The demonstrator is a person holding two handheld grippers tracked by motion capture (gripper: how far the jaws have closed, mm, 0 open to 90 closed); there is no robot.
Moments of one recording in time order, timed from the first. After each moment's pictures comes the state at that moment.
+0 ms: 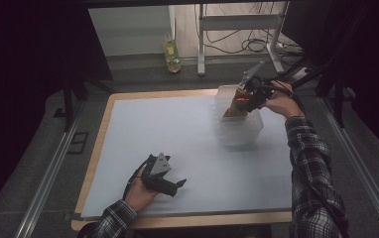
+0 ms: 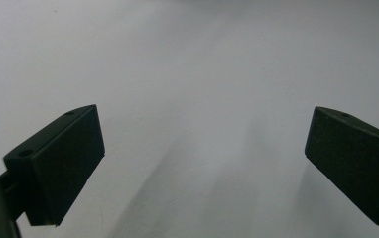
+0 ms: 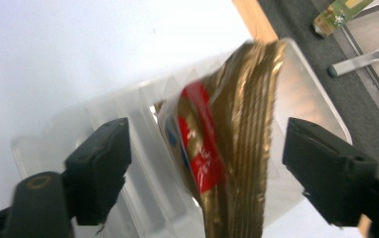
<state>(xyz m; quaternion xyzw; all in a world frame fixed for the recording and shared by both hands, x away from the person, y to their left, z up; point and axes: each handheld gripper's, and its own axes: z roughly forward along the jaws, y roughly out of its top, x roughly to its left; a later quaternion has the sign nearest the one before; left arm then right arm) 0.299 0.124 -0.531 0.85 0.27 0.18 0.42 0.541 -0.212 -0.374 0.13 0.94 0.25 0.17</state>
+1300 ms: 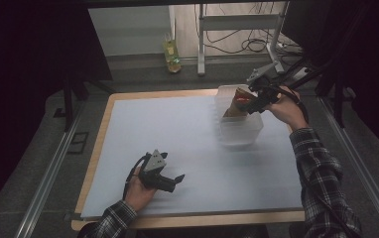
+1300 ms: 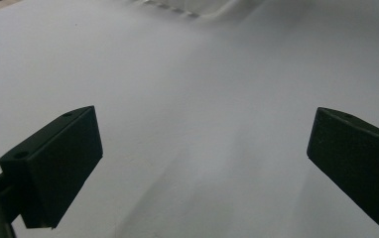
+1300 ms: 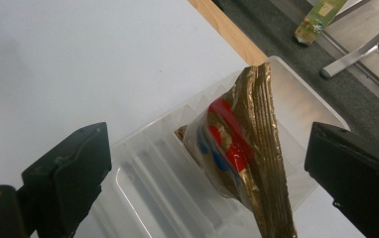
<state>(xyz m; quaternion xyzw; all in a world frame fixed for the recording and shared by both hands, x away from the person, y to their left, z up) 0.303 0.131 -0.530 0.82 0.29 0.18 0.46 0.505 -0.221 -0.356 0.21 0.91 0.32 0.17</state>
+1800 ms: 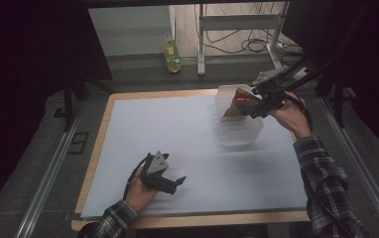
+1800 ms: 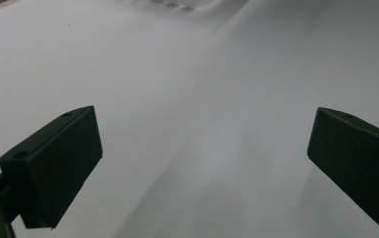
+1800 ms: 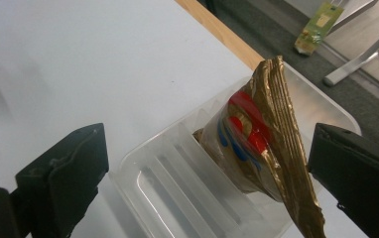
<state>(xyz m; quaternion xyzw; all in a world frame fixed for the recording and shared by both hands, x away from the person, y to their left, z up) 0.301 0.128 -0.530 0.83 0.28 0.19 0.45 0.482 -0.231 -0.354 0.23 0.89 0.36 0.17</state>
